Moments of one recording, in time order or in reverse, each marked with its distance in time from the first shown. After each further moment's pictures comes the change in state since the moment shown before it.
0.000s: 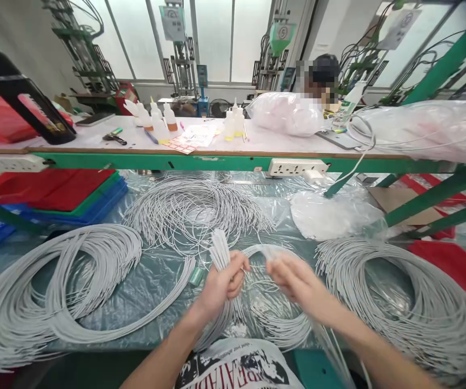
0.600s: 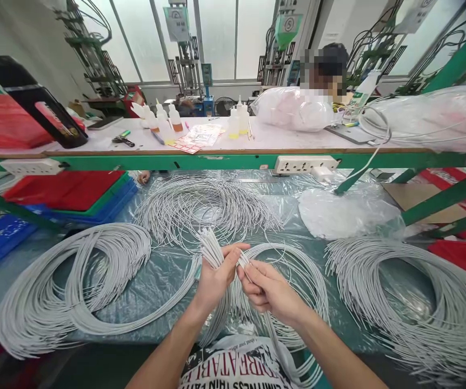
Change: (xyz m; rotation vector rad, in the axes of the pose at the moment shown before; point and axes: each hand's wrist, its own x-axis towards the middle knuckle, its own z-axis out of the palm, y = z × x) left_hand -0.001 0.011 -0.006 0.225 0.299 0.109; right_hand 0.028 0.018 0.053 0.487 -0.274 0.167
